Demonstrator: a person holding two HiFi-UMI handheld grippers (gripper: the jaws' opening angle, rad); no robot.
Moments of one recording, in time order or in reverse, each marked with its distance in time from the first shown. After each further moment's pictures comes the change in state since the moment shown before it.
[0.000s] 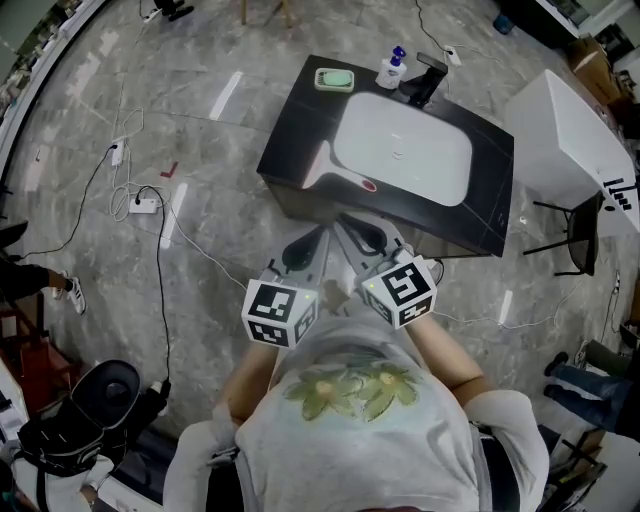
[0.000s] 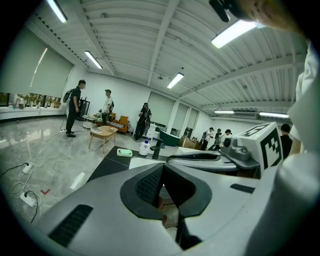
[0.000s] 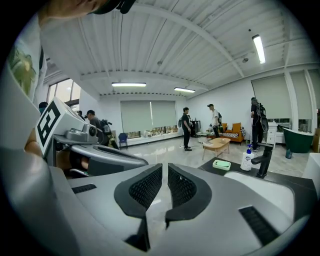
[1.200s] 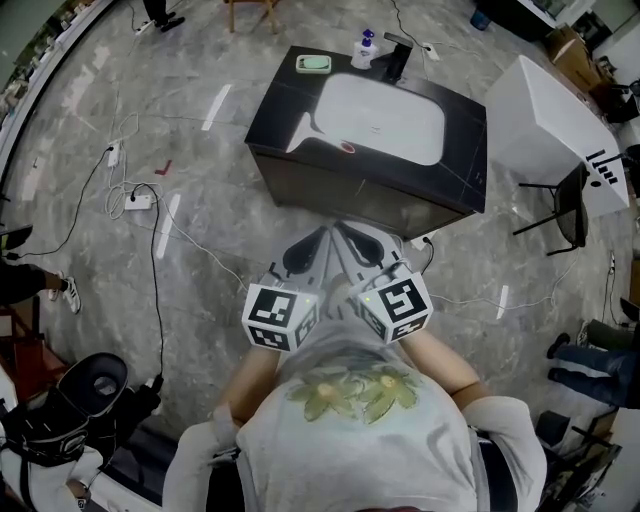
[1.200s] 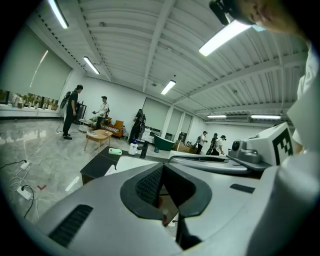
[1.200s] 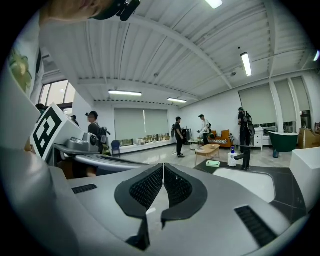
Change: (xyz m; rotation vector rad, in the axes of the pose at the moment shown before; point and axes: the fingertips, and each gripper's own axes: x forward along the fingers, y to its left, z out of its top) left arm -0.093 -0.104 -0.041 0.013 -0.069 -0.048; right arm -0.127 0.091 -0.015 0.028 -0.101 -0.117
